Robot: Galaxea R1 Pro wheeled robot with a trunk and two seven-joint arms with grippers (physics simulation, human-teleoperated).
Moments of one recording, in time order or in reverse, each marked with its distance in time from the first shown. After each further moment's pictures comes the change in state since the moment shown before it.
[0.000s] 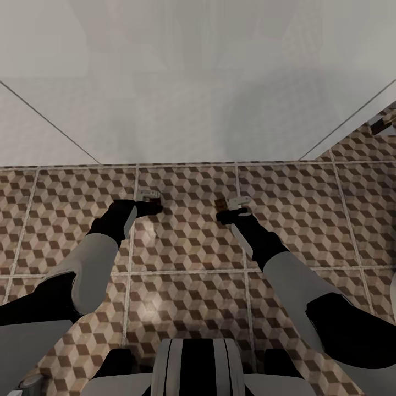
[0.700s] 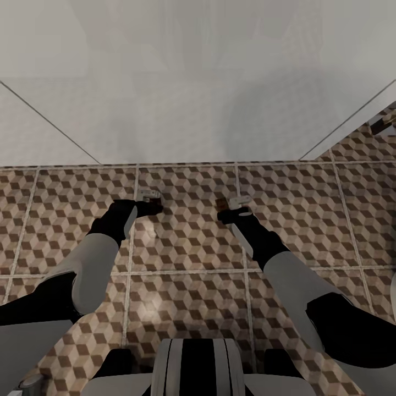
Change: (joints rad) left arm 0.000 -0.001 0.000 0.001 0.000 -0.001 -0.001; right arm -0.001 -0.001 -0.010 0.001 0.026 0.001 -0.001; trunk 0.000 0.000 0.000
